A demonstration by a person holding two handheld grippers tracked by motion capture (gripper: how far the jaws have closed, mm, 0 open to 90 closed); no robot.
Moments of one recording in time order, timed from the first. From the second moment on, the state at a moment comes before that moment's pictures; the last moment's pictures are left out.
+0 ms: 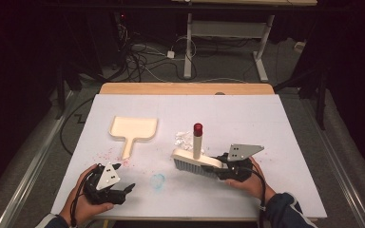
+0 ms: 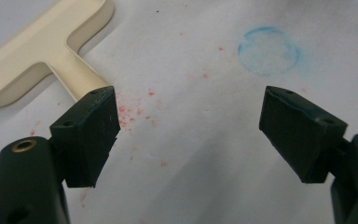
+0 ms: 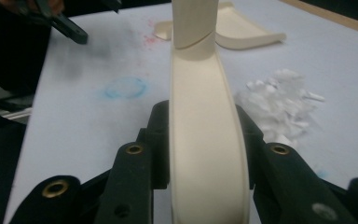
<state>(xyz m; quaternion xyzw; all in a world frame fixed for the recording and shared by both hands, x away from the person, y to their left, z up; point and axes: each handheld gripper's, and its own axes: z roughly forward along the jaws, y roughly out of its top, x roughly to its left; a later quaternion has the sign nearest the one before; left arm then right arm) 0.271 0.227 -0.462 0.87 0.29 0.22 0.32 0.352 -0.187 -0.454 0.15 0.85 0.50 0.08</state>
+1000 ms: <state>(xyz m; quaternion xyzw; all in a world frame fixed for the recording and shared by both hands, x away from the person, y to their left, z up) 0.272 0.223 -0.464 0.88 0.29 0.21 0.32 0.393 -0.163 -0.443 0.15 0.87 0.46 0.11</state>
